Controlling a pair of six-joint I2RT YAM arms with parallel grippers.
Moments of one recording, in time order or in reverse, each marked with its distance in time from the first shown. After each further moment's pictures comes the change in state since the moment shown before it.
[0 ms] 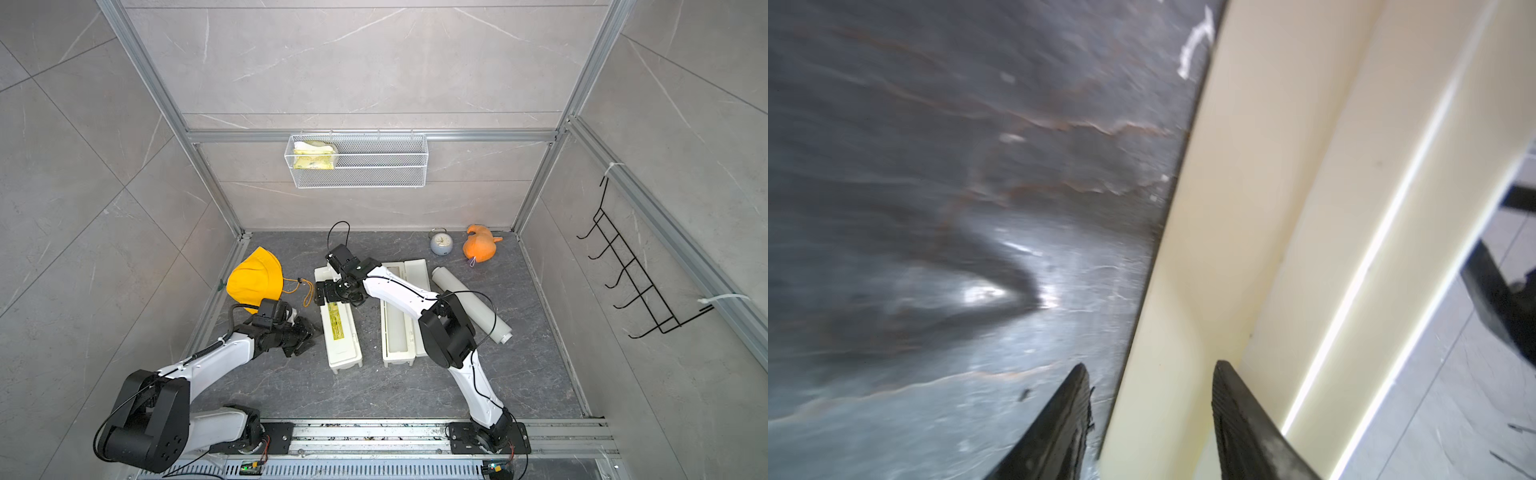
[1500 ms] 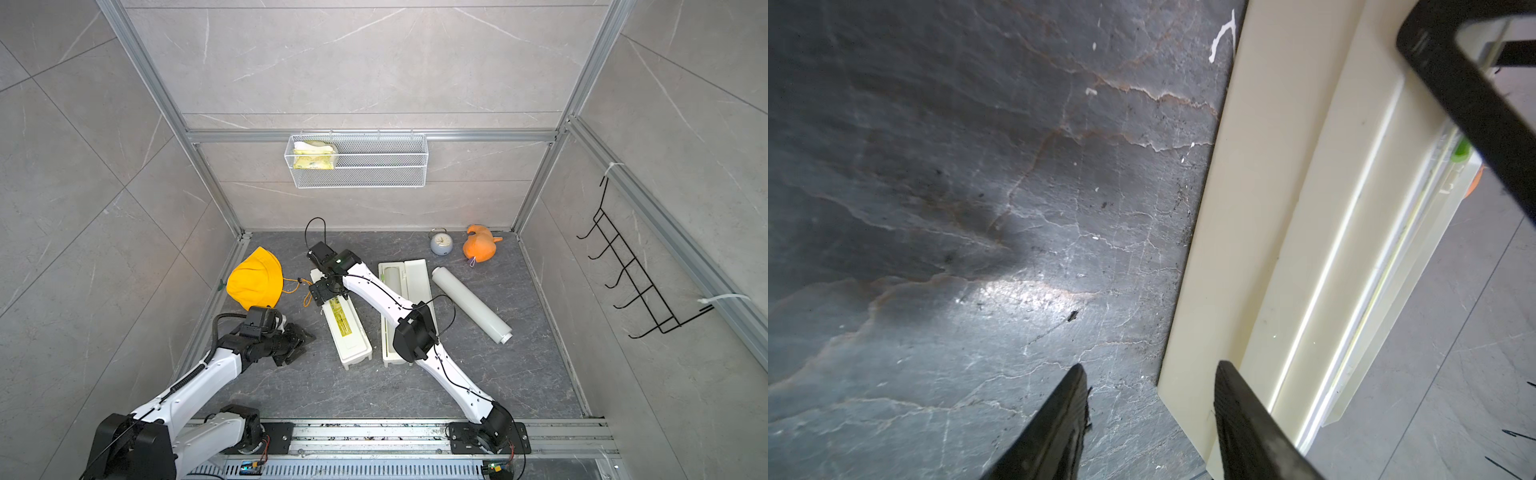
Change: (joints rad) left arm 0.056 -0.220 -0.042 -0.184 -0.037 -0.002; right arm 0.031 0.452 0.789 -0.480 0.261 -0.283
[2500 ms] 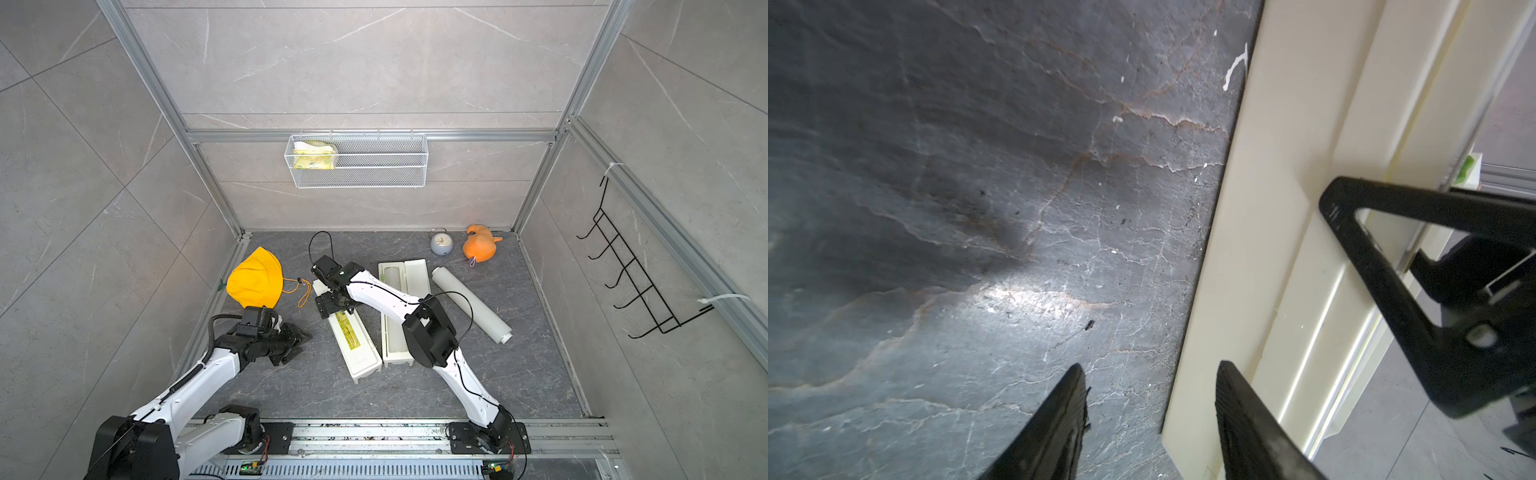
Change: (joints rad) left arm 0.052 -0.001 0.000 -0.018 0.000 0.024; right arm 0.031 -0.354 -0.692 0.285 -0.013 0.164
